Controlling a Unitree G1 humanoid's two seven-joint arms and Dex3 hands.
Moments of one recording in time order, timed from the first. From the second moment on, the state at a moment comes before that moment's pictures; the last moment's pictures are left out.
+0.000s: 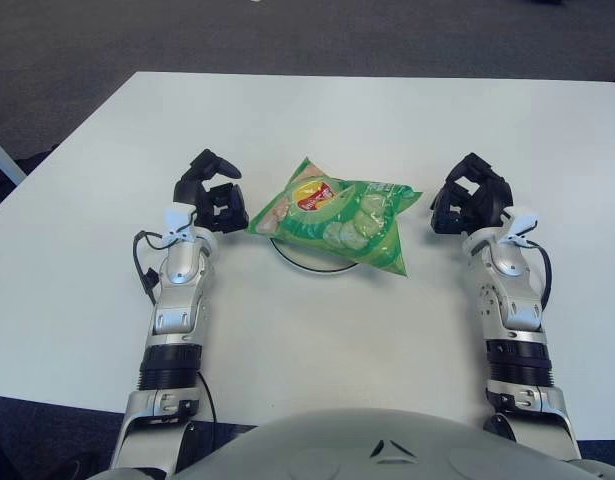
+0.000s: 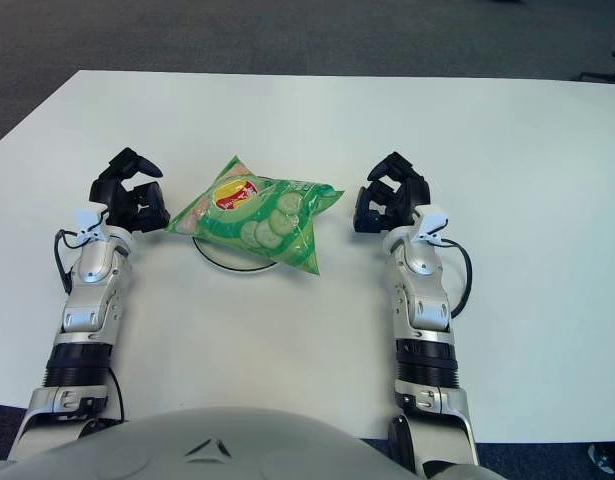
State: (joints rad) left arm -0.10 0.09 0.10 0.03 -0.07 -0.13 0.07; right arm -0.15 -0.09 -0.13 -0.03 0.19 0.08 -0.07
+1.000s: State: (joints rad) left arm -0.10 0.08 0.10 0.03 -0.08 -0.12 0.07; right arm -0.22 -0.09 -0.16 0.17 0.24 -0.16 0.11
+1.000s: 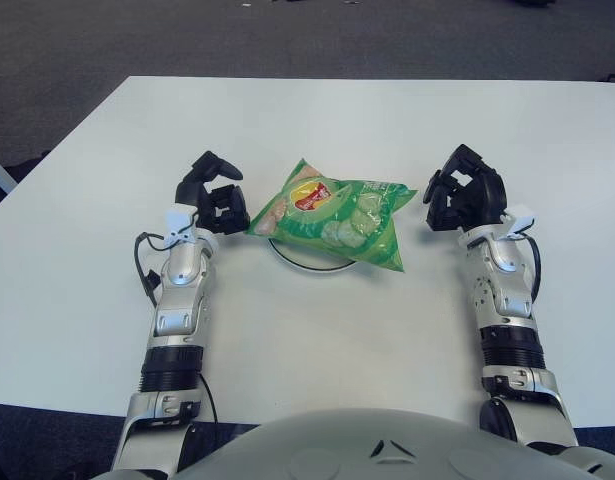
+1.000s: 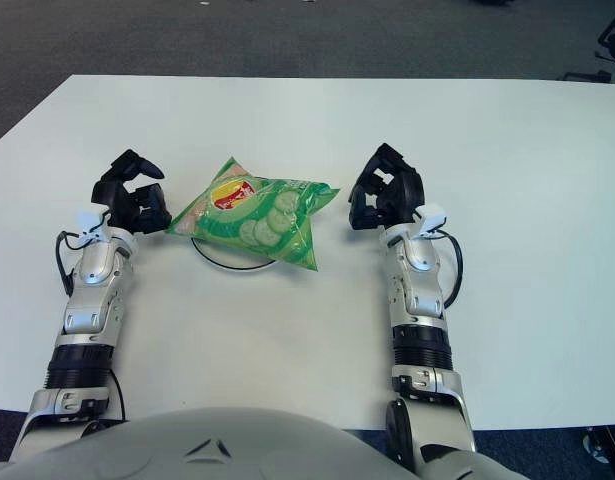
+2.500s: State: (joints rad) left arm -0.10 0.09 0.10 0.04 -0.09 -0.13 0.06; right arm -0.24 -0.09 -0.17 0.22 0.26 -0.14 0.16
